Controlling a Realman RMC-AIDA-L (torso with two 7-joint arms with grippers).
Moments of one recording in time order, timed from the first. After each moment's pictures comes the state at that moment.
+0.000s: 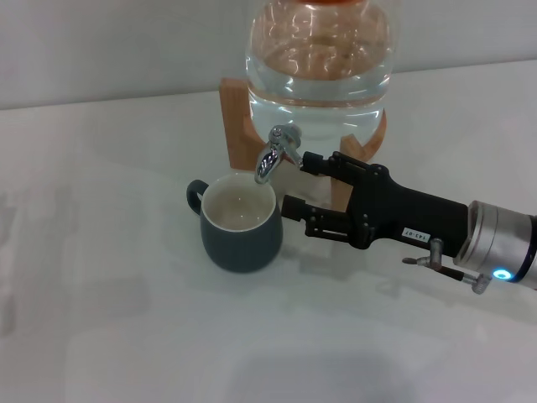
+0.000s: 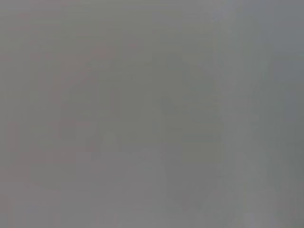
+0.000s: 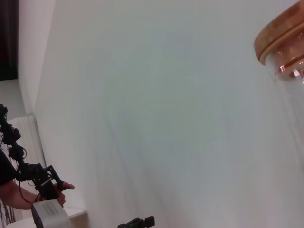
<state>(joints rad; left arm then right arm) -0.43 -2.08 2.18 0.16 -0.92 1.10 0.24 0.51 2.03 -1.39 -0.19 2.25 1.57 -2.25</state>
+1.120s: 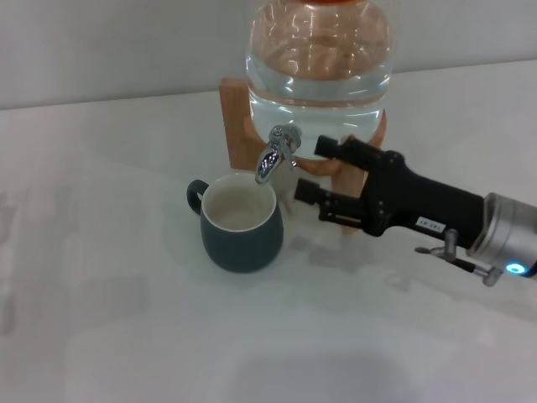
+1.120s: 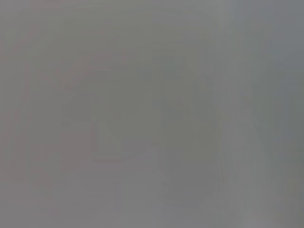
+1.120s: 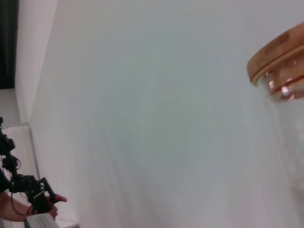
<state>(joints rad) -0.43 -2.08 2.18 0.16 -0.92 1.10 0.24 0.47 2.02 -1.38 -0.25 2.27 1.58 -2.26</state>
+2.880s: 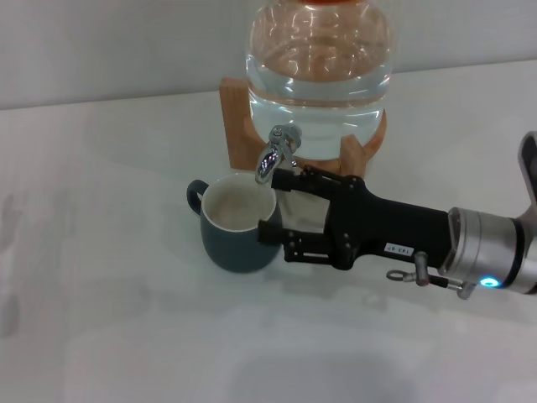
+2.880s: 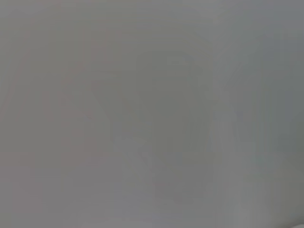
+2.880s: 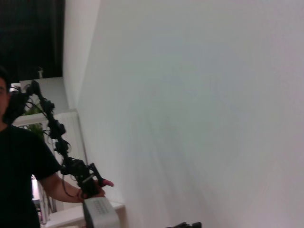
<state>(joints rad) -0.43 -2.09 2.18 0.15 -0.89 1.07 0.25 0.48 2.03 -1.58 -0.31 2.33 1.56 -2.24</state>
